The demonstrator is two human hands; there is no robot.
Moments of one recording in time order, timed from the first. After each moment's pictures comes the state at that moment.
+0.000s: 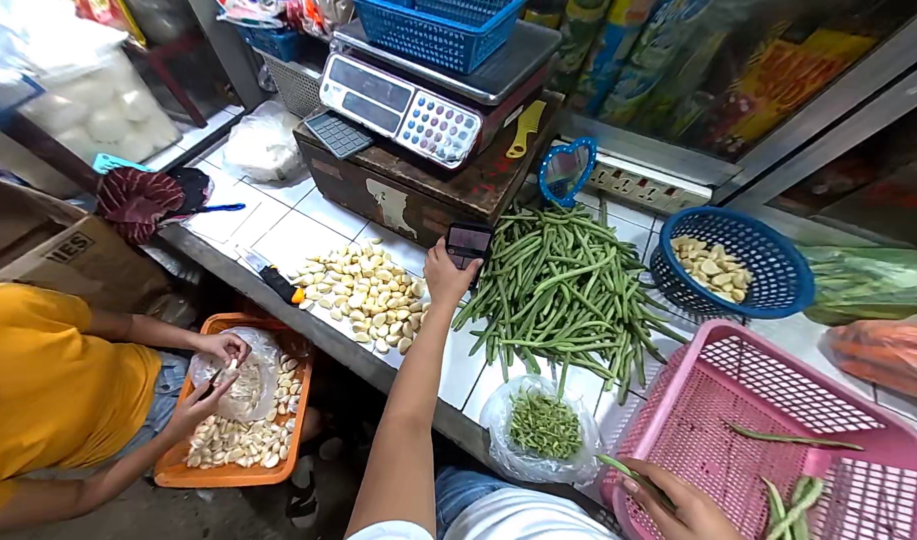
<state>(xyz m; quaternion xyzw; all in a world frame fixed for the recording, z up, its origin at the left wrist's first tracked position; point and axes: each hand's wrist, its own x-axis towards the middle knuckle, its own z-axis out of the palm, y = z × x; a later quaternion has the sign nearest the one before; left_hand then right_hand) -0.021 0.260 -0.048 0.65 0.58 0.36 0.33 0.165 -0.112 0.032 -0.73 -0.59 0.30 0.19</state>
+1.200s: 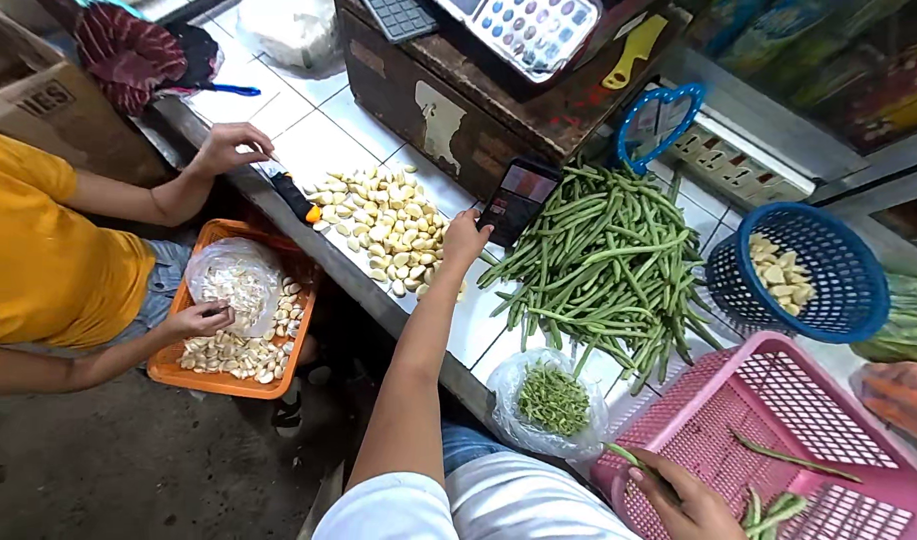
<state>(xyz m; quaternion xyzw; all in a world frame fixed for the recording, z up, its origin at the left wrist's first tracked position) -0.051 0.267 -0.077 0.65 0.59 0.25 0.42 0.164 -0.103 0.039 -0.72 -0.62 0.29 0.12</state>
